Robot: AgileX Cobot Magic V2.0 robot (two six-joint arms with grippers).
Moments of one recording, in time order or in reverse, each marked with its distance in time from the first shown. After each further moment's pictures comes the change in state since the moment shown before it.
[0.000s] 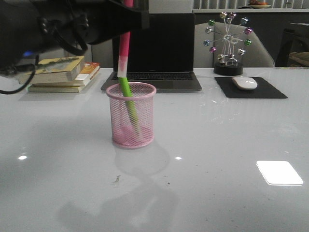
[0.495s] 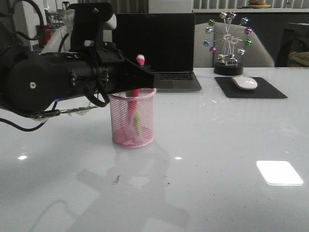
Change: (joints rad) left arm -0.001 0.158 -0.034 0.029 0.060 0.000; right arm 0.000 0.000 0.000 0.000 0.000 0.000
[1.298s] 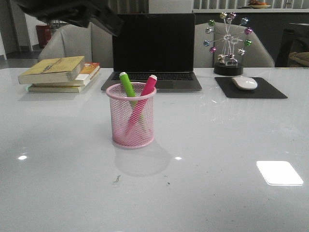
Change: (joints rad) left arm 0.000 -0.657 0.000 0.020 1.017 0.130; right arm 0.000 0.000 0.000 0.000 0.000 0.000
